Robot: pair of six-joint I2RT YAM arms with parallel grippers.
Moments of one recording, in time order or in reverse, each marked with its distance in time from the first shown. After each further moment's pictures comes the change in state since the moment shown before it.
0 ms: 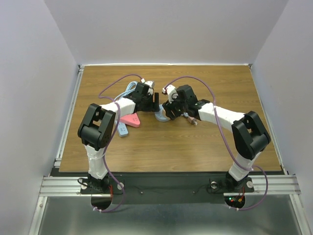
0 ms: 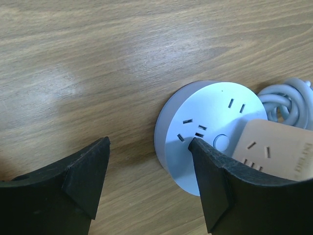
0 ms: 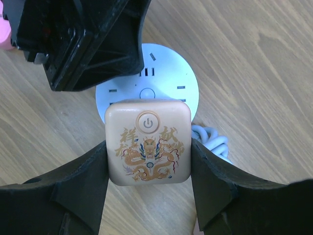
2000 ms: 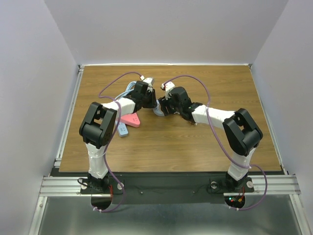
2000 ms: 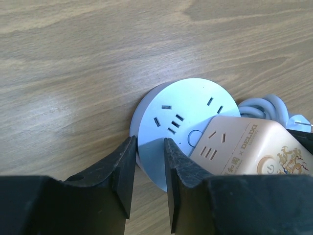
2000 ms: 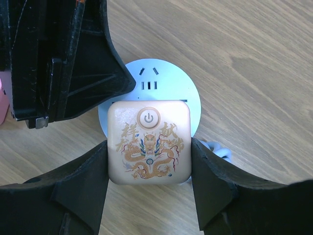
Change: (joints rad) left arm 0.014 0.038 0.001 0.143 0.032 -0.007; right arm 0.053 0.114 -0.024 0.231 0.135 0.212
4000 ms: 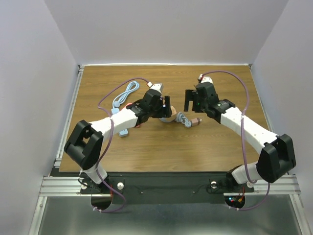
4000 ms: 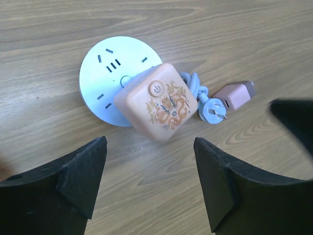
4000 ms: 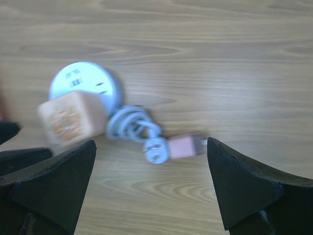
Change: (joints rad) left arm -0.245 -0.348 -0.122 -0.182 -0.193 -0.219; right arm -0.092 -0.438 -0.025 -0.503 0.264 0.396
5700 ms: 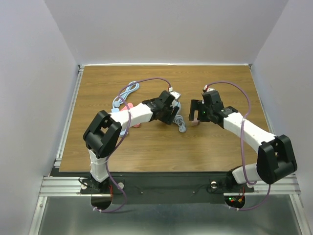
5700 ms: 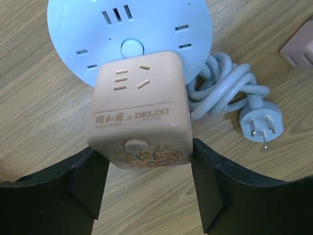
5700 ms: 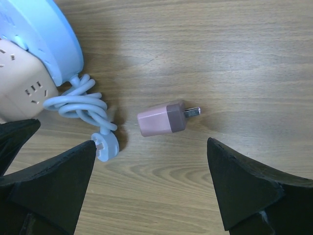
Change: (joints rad) left arm -0.077 0.266 0.224 -0.206 -0.058 0.407; right arm -0.159 -0.045 -0.210 0.040 -0.145 0.006
